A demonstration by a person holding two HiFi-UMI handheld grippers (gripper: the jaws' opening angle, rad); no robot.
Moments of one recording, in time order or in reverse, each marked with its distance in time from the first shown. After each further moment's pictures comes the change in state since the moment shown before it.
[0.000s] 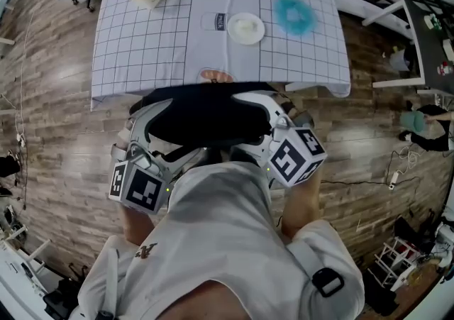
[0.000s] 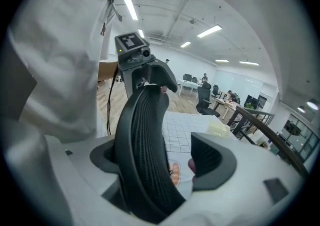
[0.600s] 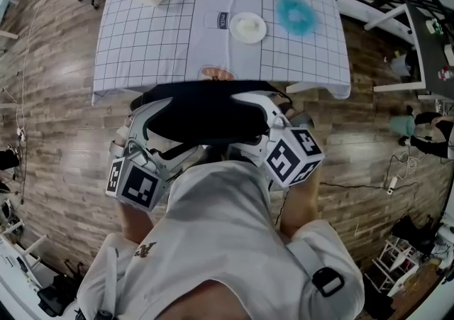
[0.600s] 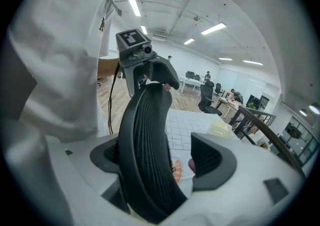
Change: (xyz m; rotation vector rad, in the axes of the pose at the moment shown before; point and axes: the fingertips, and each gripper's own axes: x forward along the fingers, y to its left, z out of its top) left arm -0.010 -0.011 0.004 -0.003 -0.014 0.012; right arm -0.003 0.015 0.001 -0.022 0.043 0.022
